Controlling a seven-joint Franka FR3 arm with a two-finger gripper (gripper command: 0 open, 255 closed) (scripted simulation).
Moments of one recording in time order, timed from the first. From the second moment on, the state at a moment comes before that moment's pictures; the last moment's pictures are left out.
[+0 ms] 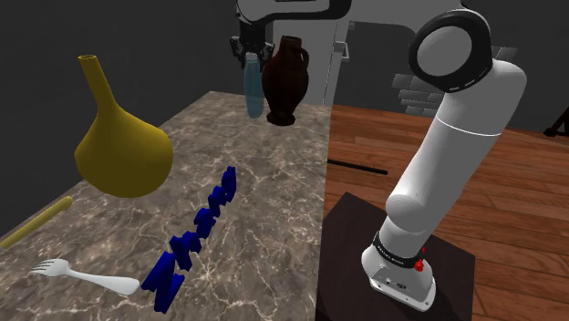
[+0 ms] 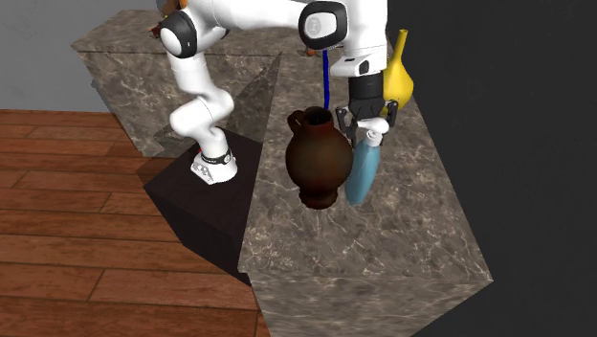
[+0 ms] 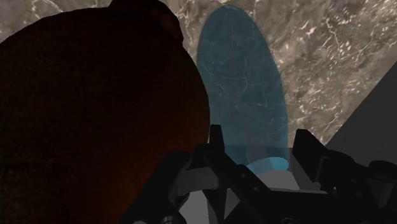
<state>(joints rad) -0.23 0.02 0.25 -1.58 -0.29 1.89 1.09</state>
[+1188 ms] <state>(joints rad) -0.15 -0.05 0.33 -1.50 -0.30 1.71 1.20</state>
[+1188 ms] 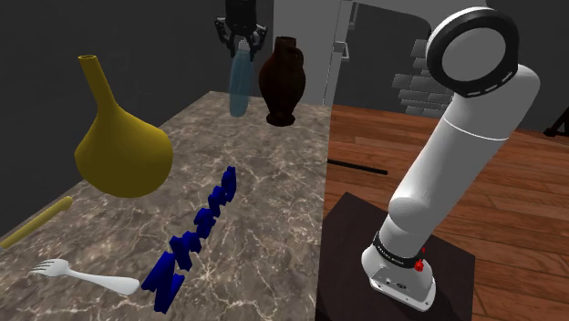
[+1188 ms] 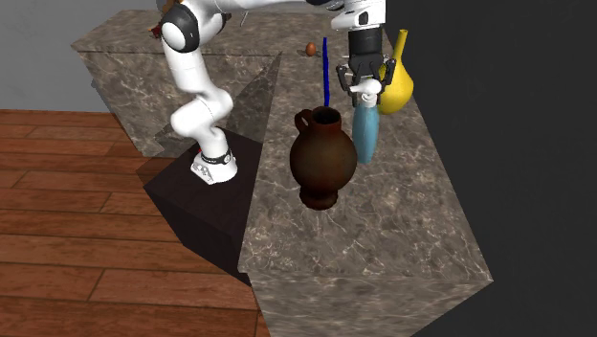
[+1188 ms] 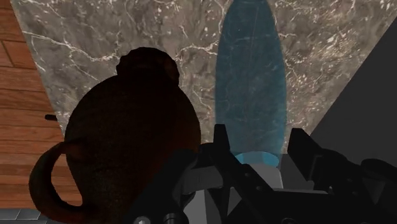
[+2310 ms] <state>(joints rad) 0.03 -0.05 0.56 -1.47 -0.36 1.53 1.58</state>
